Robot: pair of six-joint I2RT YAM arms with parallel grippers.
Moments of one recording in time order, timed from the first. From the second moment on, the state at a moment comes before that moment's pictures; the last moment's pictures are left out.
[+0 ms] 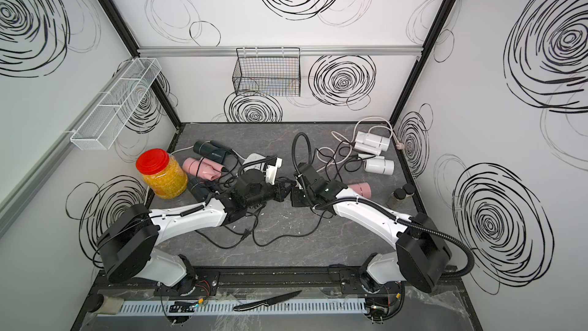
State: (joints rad) left arm -0.80 1.50 0.79 0.37 0.19 -0.68; right arm 0.79 1.38 0.93 -0.49 -0.05 0.61
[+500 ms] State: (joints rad) left arm -0.84 1.50 0.85 0.25 0.09 -0.61; right arm 0.78 1.38 0.94 -0.52 -0.03 0.60
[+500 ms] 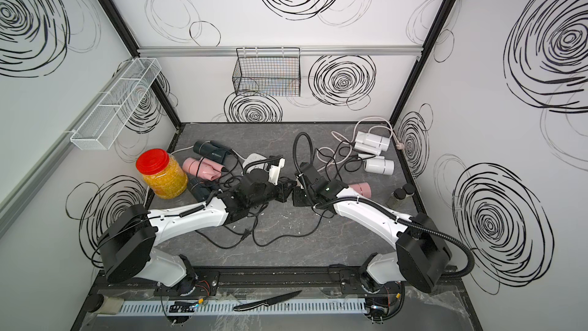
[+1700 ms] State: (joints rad) left arm -0.72 1.22 0.69 0.27 0.23 -0.74; right arm 0.68 1.43 0.79 -0.11 0.07 0.38
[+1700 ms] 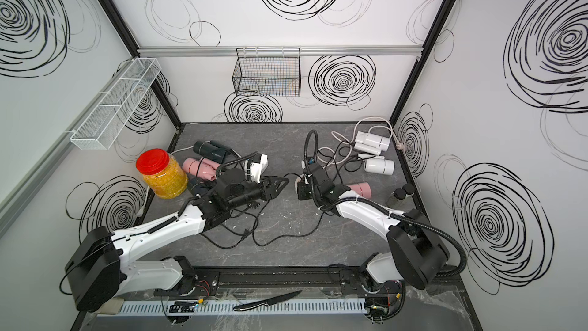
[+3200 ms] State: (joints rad) left arm -0.68 1.18 0.60 0.23 0.25 -0.75; right arm 0.67 1.67 0.75 0.25 0.19 0.31
